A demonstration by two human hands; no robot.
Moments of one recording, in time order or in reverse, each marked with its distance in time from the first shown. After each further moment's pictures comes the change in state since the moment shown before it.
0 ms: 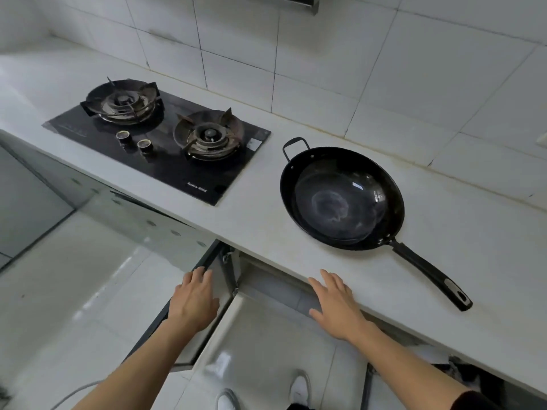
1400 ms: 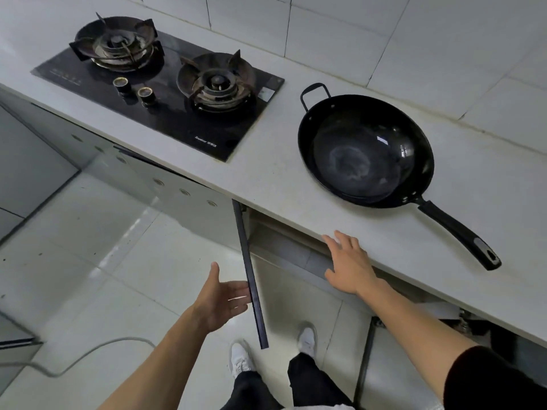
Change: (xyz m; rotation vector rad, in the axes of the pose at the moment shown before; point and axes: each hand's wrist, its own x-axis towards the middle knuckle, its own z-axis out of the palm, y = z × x) left_hand -0.036 -0.005 0.069 -1.731 -0.650 -0.701; right_hand 0.010 -0.016 0.007 -0.001 -0.075 0.105
